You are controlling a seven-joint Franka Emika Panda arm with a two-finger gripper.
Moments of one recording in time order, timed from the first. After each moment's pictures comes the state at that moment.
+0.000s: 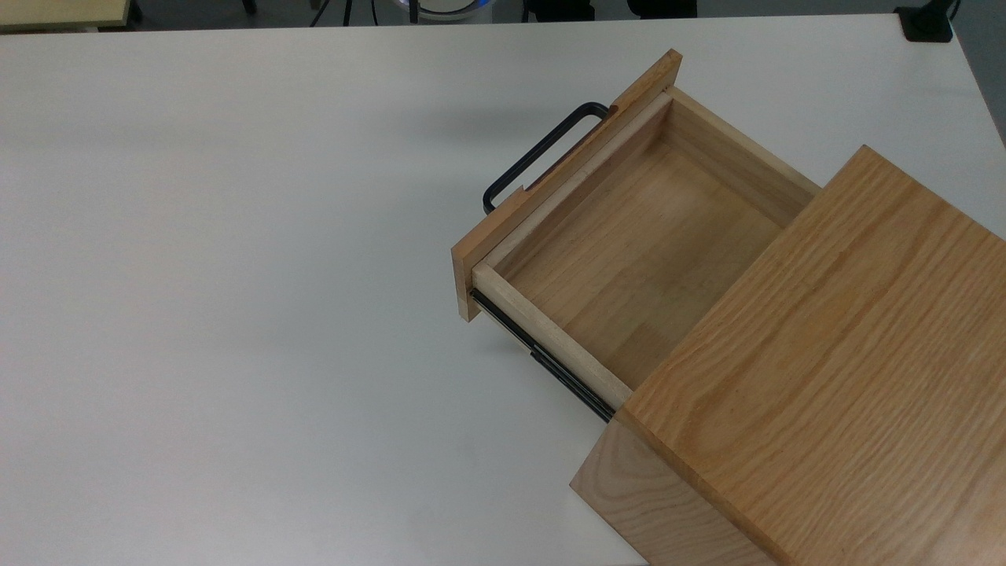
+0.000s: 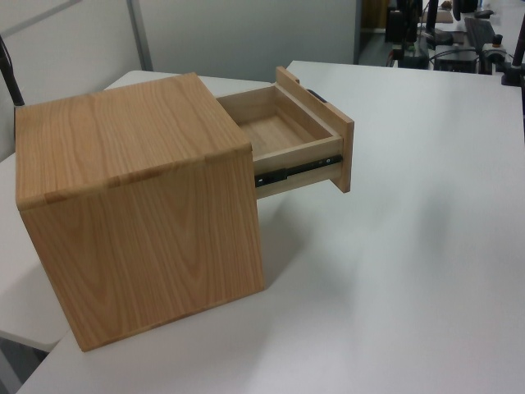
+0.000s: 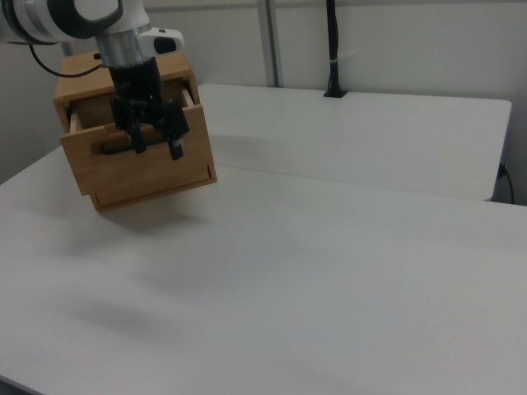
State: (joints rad) arm -0.09 -0.01 0.10 -1.58 -0.08 1.53 0.06
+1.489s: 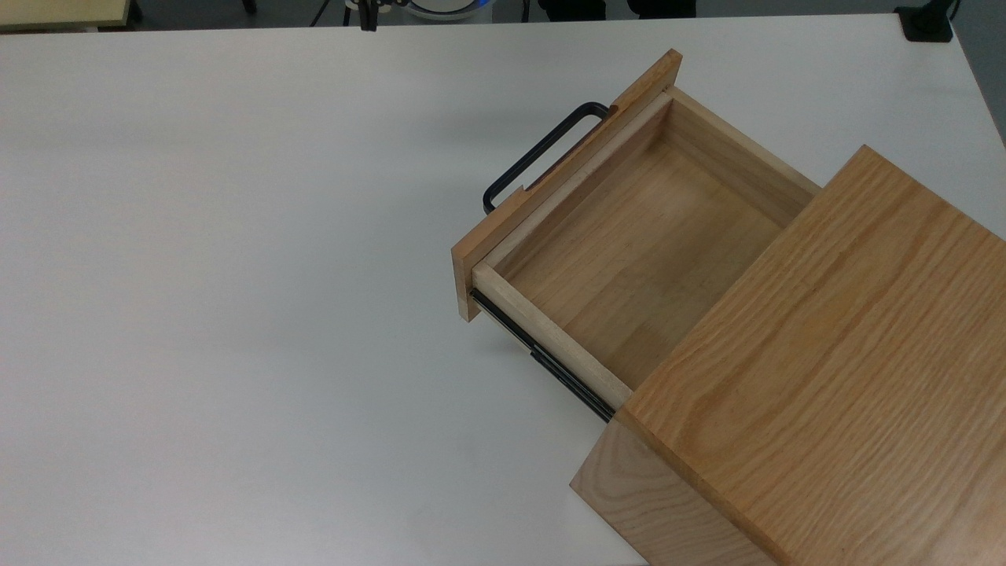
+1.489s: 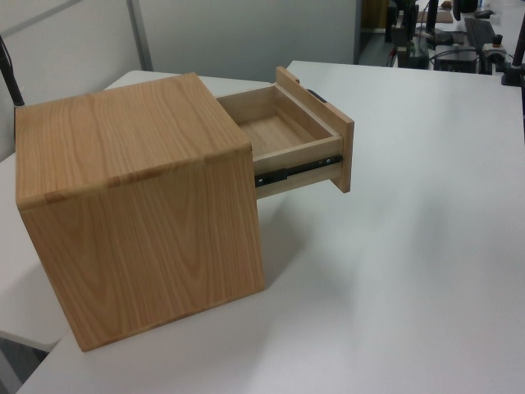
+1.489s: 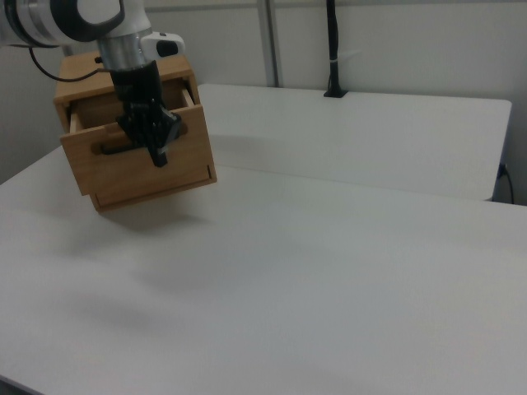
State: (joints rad) arm -0.09 0.00 0.10 -1.59 -0.08 1.53 -0.01
